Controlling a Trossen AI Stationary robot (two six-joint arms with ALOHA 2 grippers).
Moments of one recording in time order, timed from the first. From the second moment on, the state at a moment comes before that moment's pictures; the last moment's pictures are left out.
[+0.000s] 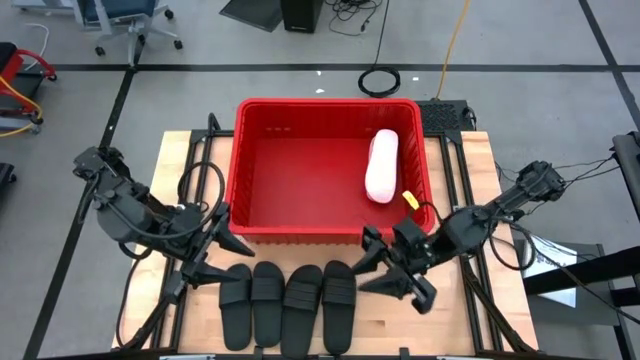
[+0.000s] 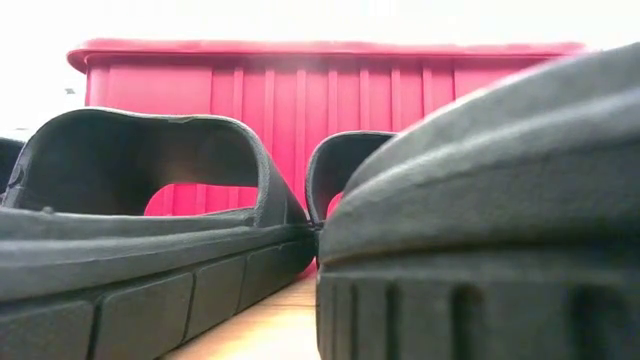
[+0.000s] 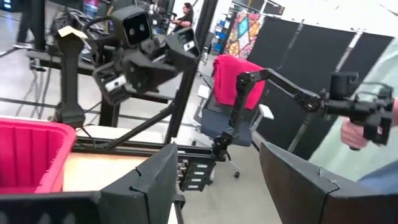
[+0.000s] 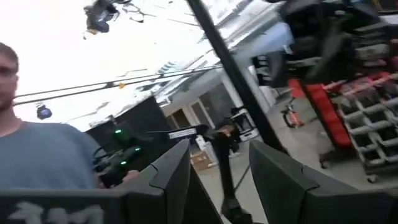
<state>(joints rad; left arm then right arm) -0.71 1.19 1.53 -0.39 -0.35 -0.36 0.54 1.39 1.25 0.50 0.13 0.50</state>
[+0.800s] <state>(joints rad) -0.81 1.15 1.53 -0.44 -0.32 -0.36 0.60 2.04 2.25 -0.99 0.28 0.63</state>
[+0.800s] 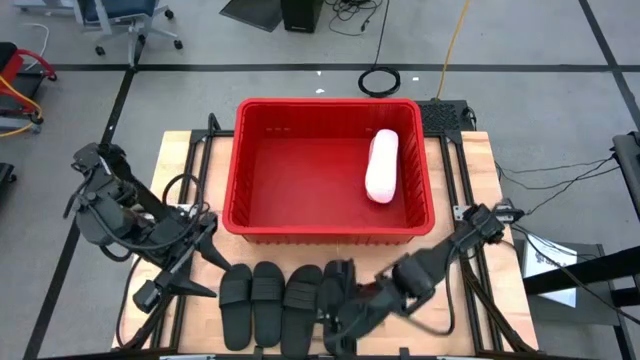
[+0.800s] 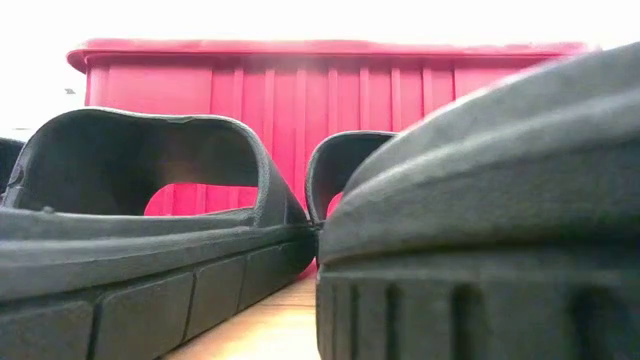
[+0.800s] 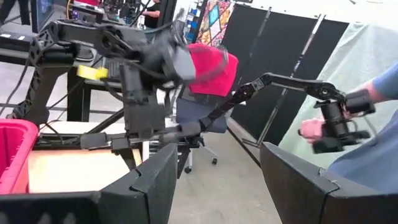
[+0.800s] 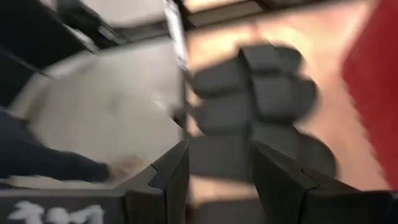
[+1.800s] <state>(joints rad) -0.85 1.14 1.53 -0.48 -0.35 -0.38 0.65 2.30 2.14 -1.10 0.37 0.77</state>
